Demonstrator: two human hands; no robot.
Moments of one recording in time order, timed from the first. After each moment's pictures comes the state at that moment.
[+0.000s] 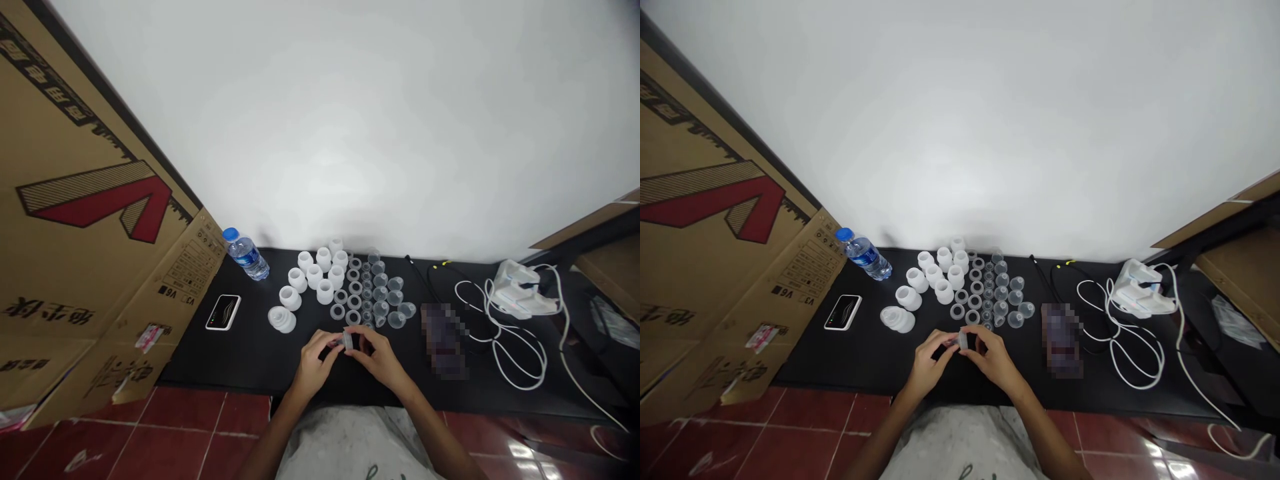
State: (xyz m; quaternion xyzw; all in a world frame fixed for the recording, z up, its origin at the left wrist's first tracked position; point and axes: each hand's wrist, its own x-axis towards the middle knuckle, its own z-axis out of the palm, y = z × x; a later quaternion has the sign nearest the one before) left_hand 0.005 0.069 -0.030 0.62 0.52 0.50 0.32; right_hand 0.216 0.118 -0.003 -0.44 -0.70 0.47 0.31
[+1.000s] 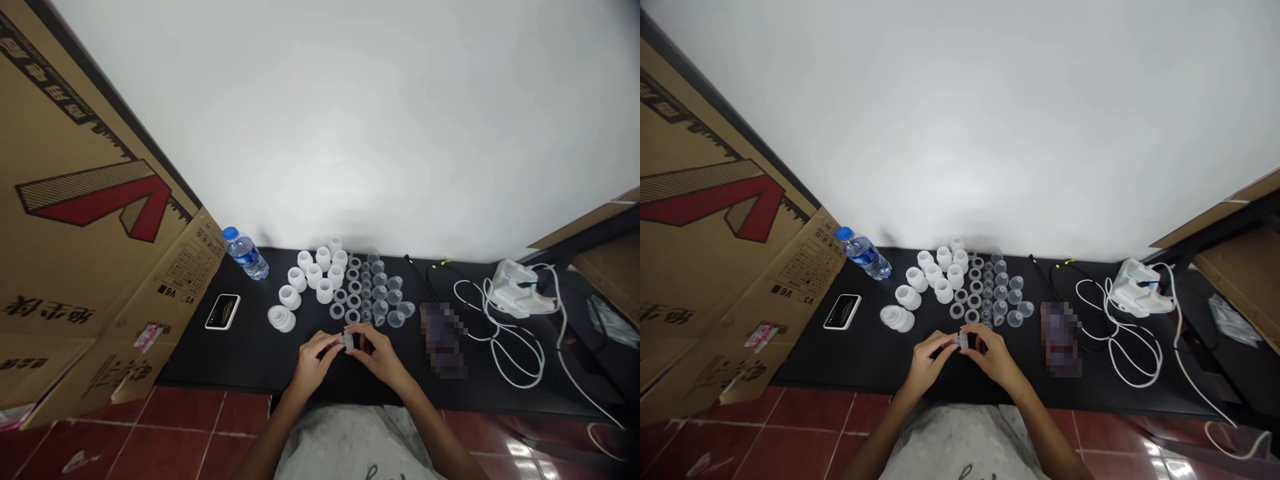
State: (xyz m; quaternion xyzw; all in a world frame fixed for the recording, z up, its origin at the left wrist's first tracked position) left_hand 0.003 0.071 -0.028 0.62 0.50 0.51 0.33; right_hand 0.219 0.119 -0.004 -0.42 -0.71 0.46 0.32
